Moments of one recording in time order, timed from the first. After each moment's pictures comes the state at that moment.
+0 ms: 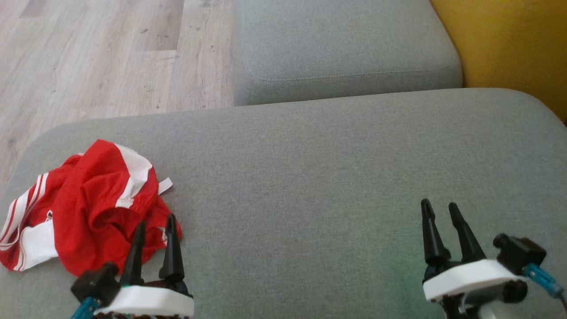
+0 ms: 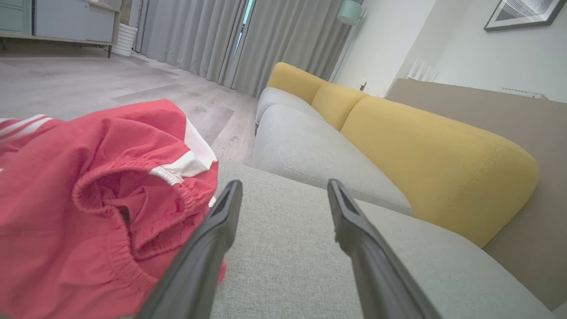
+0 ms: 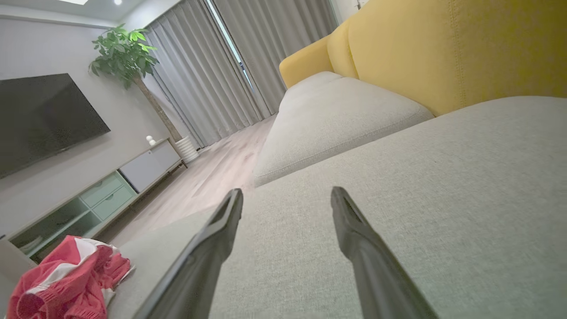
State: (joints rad) left arm 0.05 0.07 -0.14 0.18 -0.50 -0.08 -0.14; right arm 0.04 -0.04 0.09 0.24 0.47 0.13 -0.14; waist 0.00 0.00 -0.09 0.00
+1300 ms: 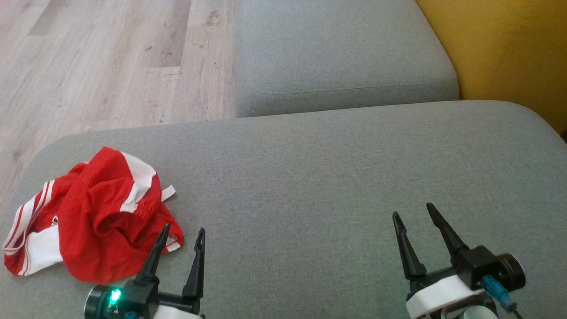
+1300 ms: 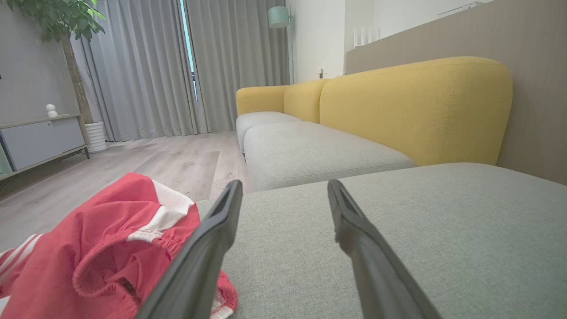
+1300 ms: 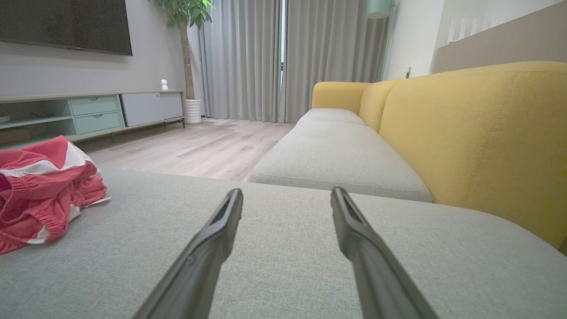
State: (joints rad) left arm 0.07 0.07 -0.16 0.22 -0.06 -0.11 -0.25; right arm 0.05 -0.04 0.13 0.24 -0.01 0.13 -0.25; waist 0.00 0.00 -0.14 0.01
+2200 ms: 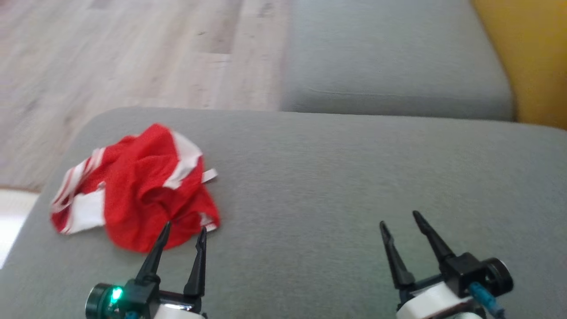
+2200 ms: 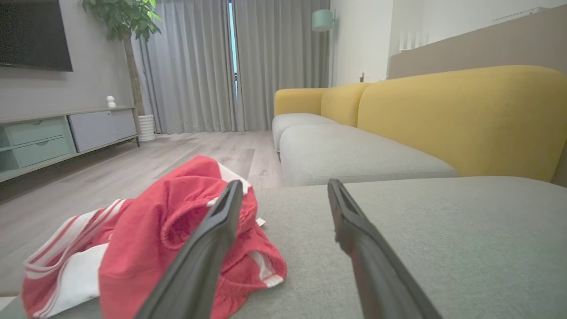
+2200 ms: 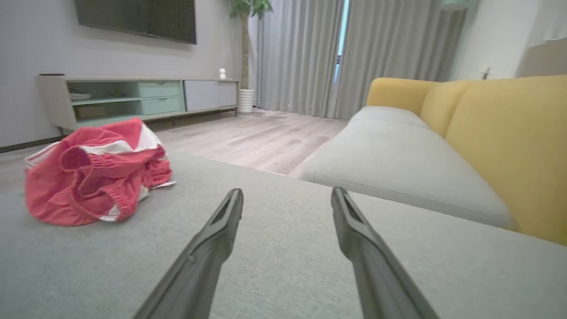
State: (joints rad) left arm 0.07 0.06 -0.16 0.21 -0.04 -0.11 -0.25; right arm 0.07 -0.04 0.17 0.24 -0.02 0.13 -0.25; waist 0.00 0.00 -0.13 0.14
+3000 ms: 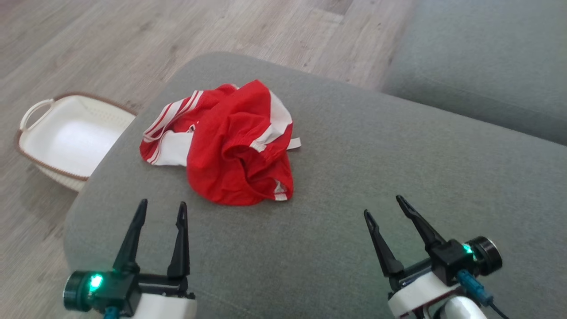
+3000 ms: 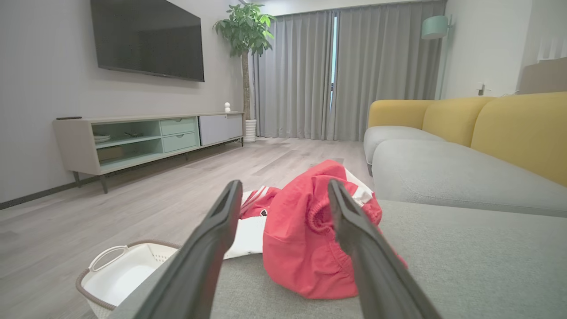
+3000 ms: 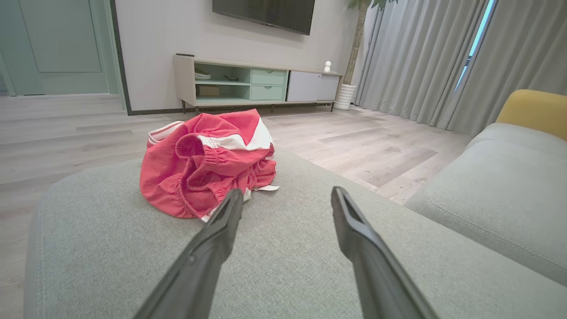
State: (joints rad) left arm 0.07 0.06 -0.11 0.07 -0.04 -0.06 -0.25; right arm 0.02 -0.08 0.26 0.23 -0.04 0.13 -0.25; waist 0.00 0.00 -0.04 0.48
